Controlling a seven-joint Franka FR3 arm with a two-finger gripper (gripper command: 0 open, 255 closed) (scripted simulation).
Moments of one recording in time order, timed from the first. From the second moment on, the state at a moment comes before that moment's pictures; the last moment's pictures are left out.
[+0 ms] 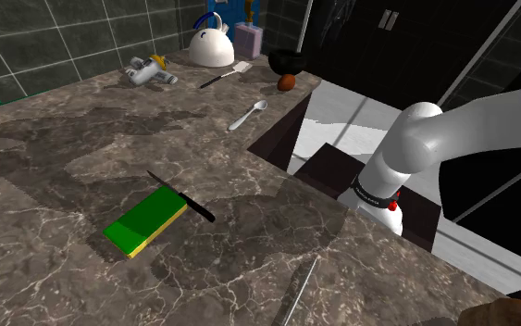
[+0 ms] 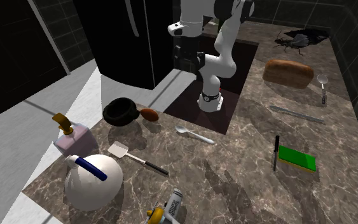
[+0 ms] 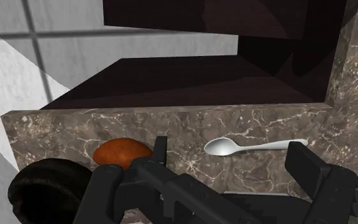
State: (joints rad) arm 0.02 -0.83 -0.06 -2.35 -0.05 1.61 -0.05
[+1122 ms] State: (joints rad) arm 0.07 -0.32 -0.04 -2.35 0.01 1.91 -0.03
